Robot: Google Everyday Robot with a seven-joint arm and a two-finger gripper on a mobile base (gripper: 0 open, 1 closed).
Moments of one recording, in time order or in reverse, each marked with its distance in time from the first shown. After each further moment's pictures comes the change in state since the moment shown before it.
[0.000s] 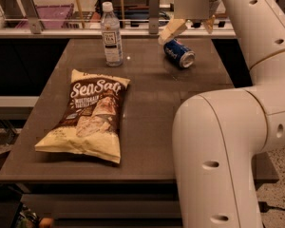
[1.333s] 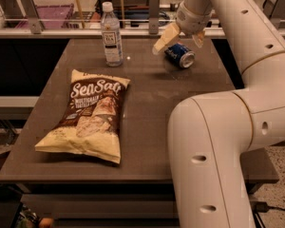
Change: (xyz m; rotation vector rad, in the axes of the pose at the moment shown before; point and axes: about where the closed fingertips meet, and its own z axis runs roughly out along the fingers) arm 0.006 0.016 0.043 -0.112 0.058 -0.019
